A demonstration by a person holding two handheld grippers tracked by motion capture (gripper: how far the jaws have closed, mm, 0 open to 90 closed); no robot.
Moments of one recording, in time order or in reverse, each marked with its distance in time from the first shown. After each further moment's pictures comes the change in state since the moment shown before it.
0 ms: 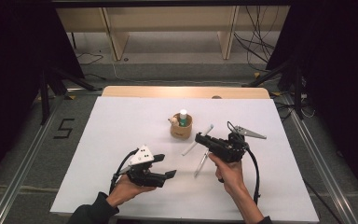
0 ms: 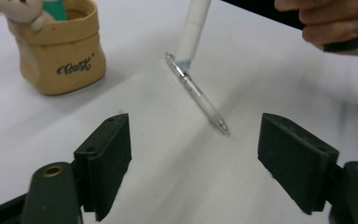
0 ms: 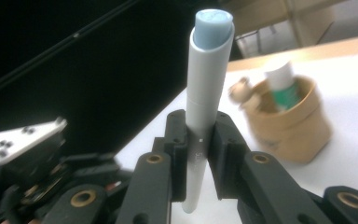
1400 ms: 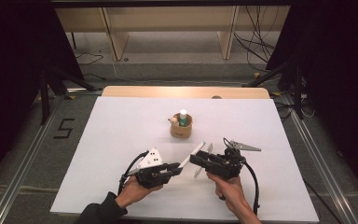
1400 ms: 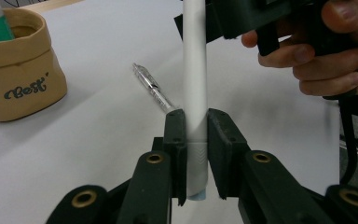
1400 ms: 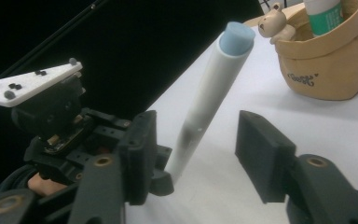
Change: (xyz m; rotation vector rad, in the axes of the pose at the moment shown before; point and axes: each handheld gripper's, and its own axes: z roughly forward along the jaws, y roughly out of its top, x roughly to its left) left arm -0.018 0.006 0.016 -0.029 -0.083 0.076; right arm 0.005 -0.041 -0.008 0.118 0.098 0.062
